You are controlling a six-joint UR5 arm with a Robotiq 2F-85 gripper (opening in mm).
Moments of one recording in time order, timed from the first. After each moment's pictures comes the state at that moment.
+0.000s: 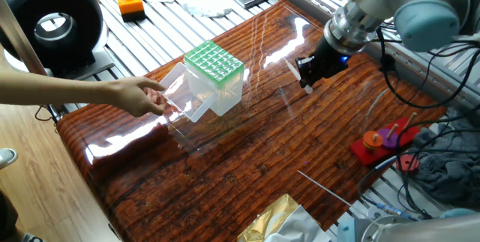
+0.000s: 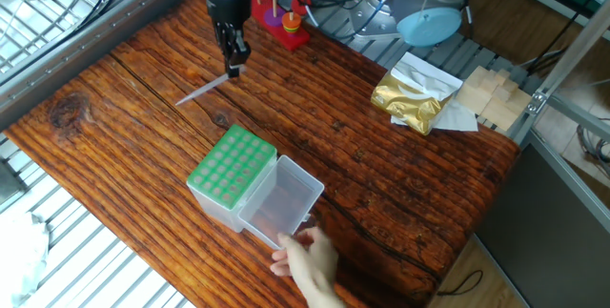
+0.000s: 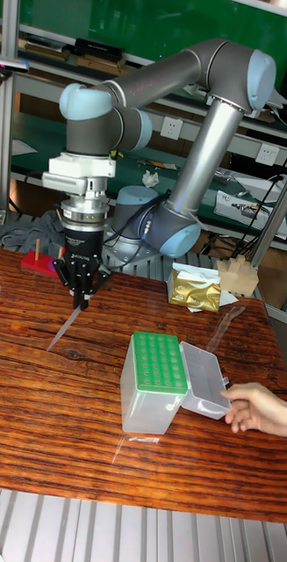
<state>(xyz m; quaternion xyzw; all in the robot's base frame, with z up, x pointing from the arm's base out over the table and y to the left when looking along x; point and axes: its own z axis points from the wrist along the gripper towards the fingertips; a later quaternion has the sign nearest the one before) 0.440 -0.089 0.076 0.23 0.96 0.11 0.11</state>
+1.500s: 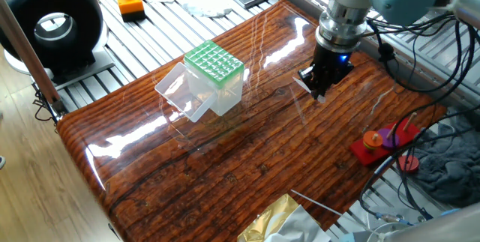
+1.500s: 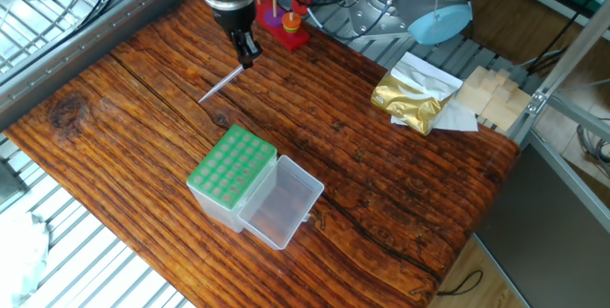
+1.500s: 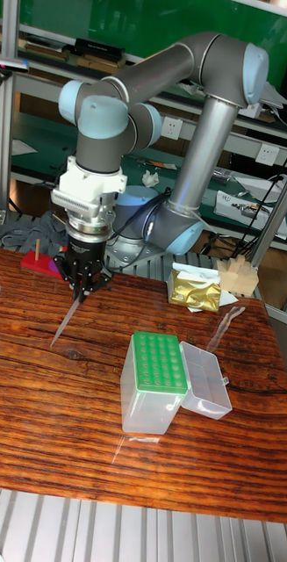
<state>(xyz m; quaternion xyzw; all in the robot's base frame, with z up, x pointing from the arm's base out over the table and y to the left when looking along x) 0.407 -0.101 0.063 0.18 0.98 0.02 0.00</state>
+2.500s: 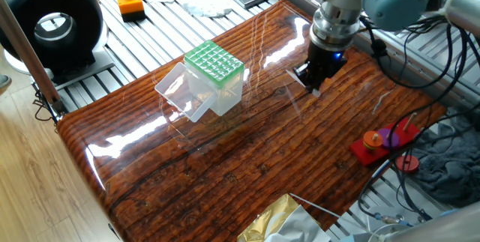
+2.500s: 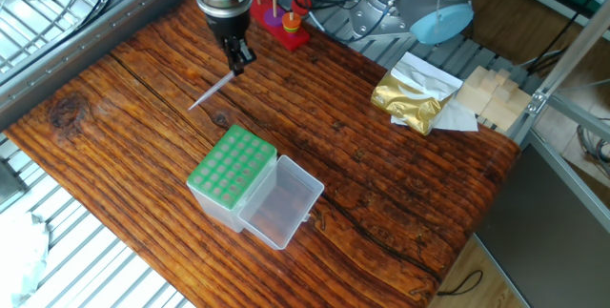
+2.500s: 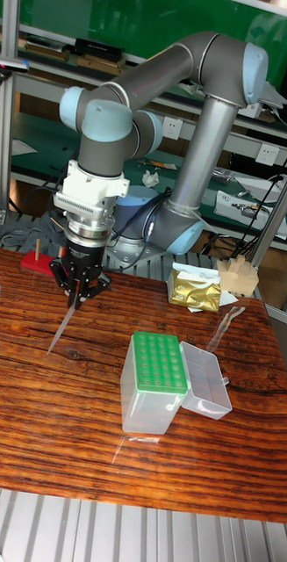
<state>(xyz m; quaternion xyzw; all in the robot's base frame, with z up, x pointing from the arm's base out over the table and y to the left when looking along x) 0.431 -0.110 0.061 0.14 0.99 0.00 0.03</state>
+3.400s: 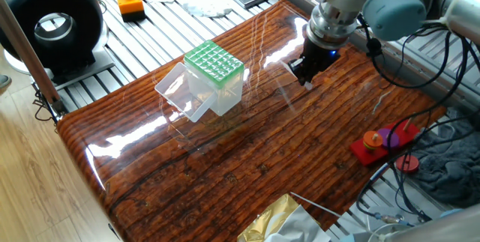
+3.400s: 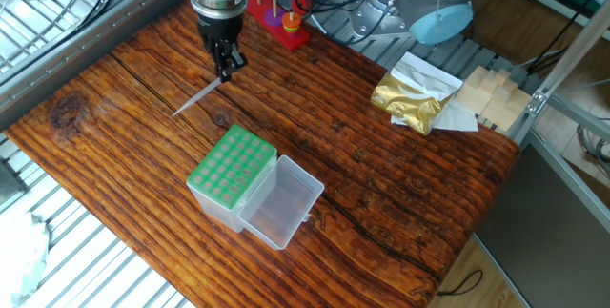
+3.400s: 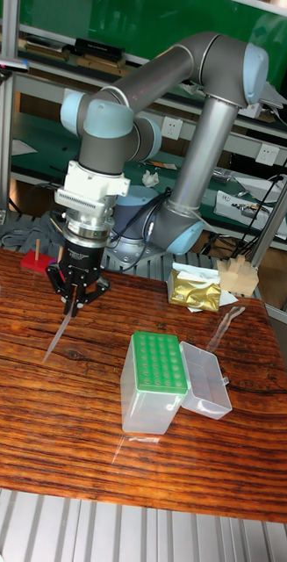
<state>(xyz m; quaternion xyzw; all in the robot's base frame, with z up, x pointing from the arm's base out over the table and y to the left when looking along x) 0.455 -0.107 0.063 0.14 0.99 0.01 0.08</state>
